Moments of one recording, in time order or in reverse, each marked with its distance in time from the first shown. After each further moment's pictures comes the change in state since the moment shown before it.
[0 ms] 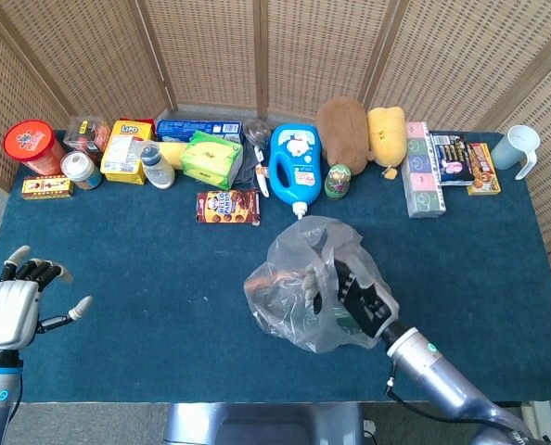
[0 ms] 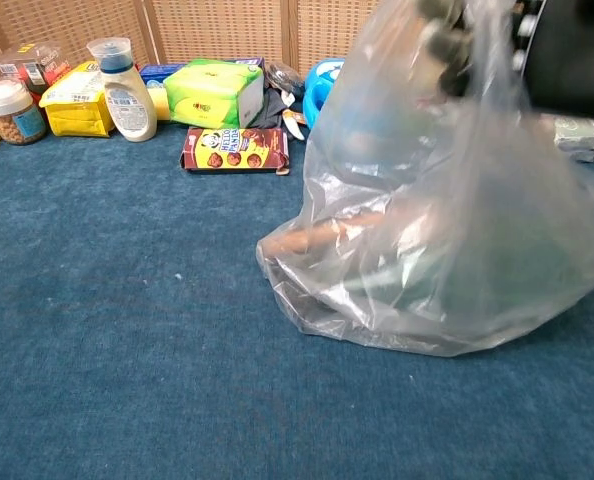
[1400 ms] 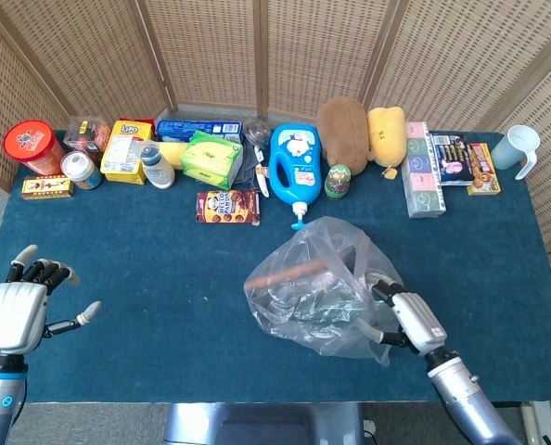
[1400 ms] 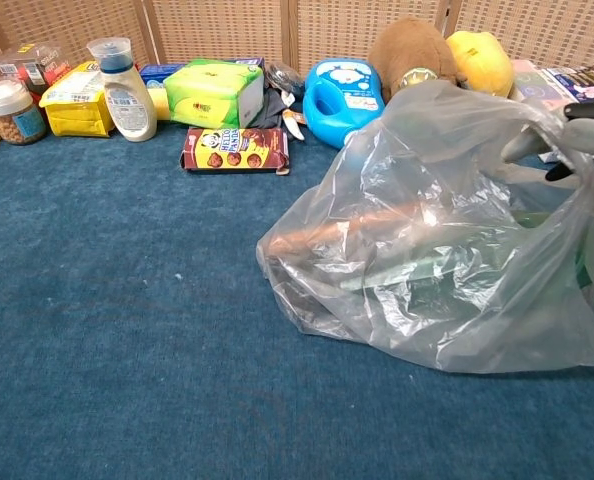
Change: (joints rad) left arm 0.012 0.027 -0.009 -0.081 0.053 -0.007 0.093; right arm -0.197 -0.125 -0.256 0.252 -0.311 0.322 -1.109
